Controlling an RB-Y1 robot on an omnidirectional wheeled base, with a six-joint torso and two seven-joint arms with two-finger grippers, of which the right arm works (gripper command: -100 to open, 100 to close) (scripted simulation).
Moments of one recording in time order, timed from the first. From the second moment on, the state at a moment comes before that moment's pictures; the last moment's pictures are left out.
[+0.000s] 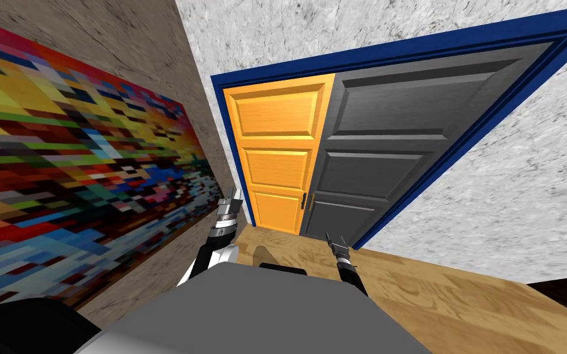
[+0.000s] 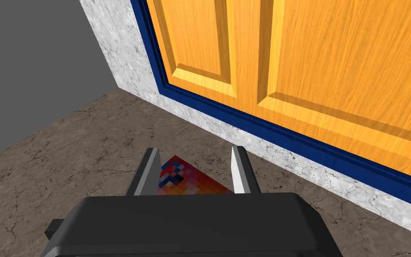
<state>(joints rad) 0.08 -0.35 0.23 -0.75 -0.58 -0.82 -1.48</state>
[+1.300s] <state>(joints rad) 0.22 -0.46 0.13 -0.71 -0.63 -0.82 -1.50</state>
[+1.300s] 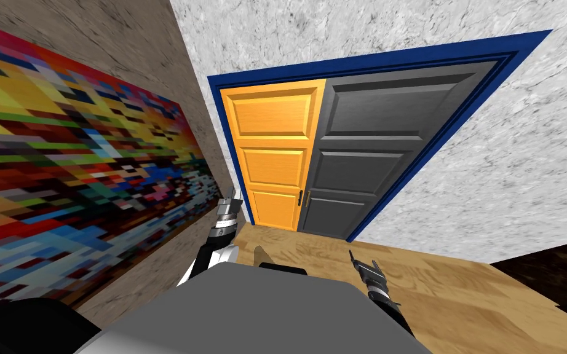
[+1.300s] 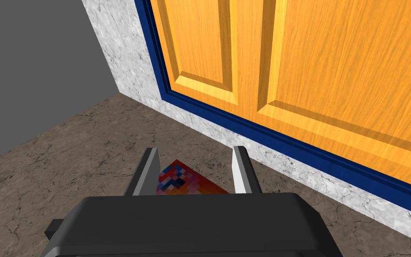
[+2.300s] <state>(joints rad) 0.12 -0.42 0.16 -0.69 -0.62 -0.85 -1.53</state>
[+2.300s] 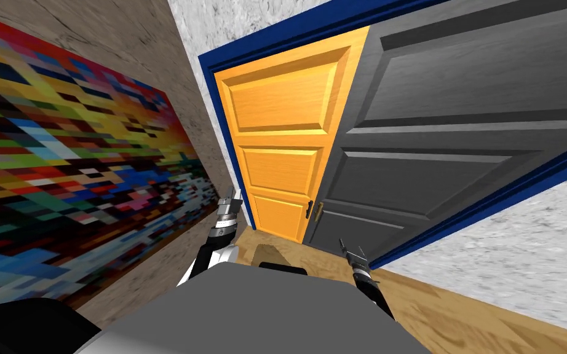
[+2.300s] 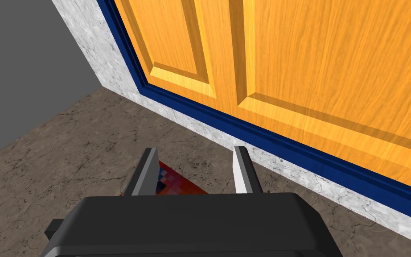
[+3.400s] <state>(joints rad) 0.04 -0.36 0.22 -0.72 -0.59 -0.85 -1.53</state>
